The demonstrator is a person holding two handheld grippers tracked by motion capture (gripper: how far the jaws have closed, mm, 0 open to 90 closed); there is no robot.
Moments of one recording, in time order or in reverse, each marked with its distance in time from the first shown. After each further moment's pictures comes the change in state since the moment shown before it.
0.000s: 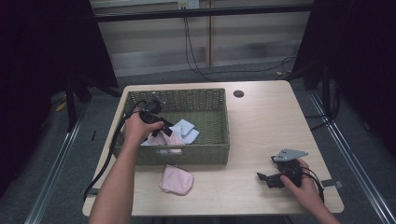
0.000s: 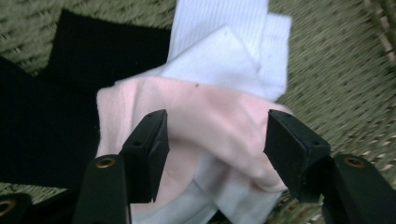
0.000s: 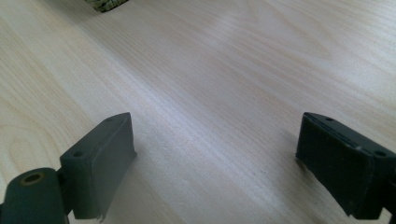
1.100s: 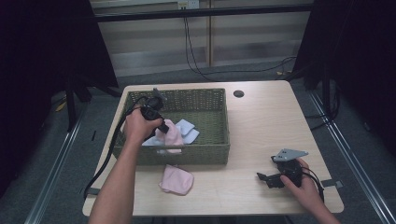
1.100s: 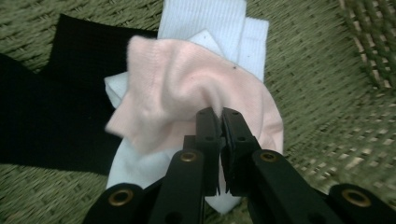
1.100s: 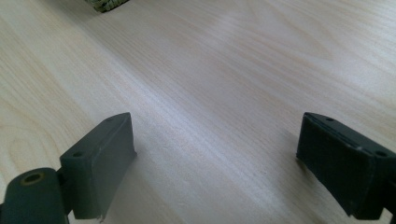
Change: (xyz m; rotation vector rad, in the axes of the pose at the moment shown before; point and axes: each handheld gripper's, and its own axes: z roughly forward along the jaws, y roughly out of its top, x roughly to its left) left arm -0.018 0.011 -0.031 0.024 0.001 -0.005; right arm 0.000 0.000 0.000 0.000 0.001 -0.002
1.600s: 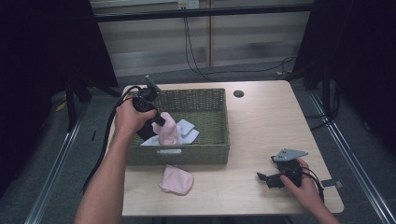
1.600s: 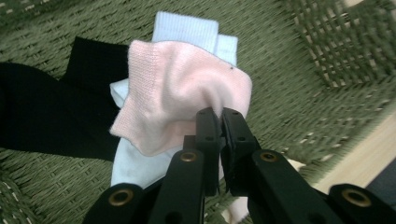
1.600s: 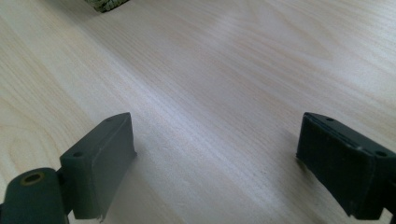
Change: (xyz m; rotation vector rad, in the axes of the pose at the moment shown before) left arm -0.010 0.003 -0.046 -0.036 -0.043 0.027; right arm 0.000 0.000 0.000 -0.001 0.000 -0.003
